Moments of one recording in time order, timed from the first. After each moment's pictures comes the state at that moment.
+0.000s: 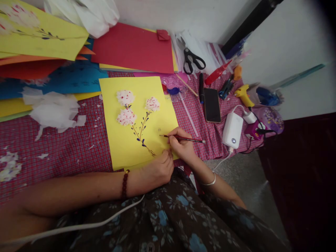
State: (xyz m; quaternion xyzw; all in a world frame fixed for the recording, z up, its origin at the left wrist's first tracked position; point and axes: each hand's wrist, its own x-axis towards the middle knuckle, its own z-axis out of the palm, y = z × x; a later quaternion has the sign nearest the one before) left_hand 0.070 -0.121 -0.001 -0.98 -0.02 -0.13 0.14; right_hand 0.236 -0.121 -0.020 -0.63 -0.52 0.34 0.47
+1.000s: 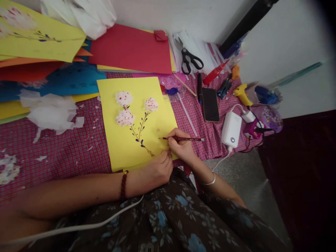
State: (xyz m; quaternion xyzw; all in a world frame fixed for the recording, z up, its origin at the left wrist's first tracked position) left_hand 0.070 -0.122 -0.004 -0.98 -0.02 -0.12 0.14; right_hand 0.236 -0.120 -0.019 -0.61 -0.53 0.34 0.48
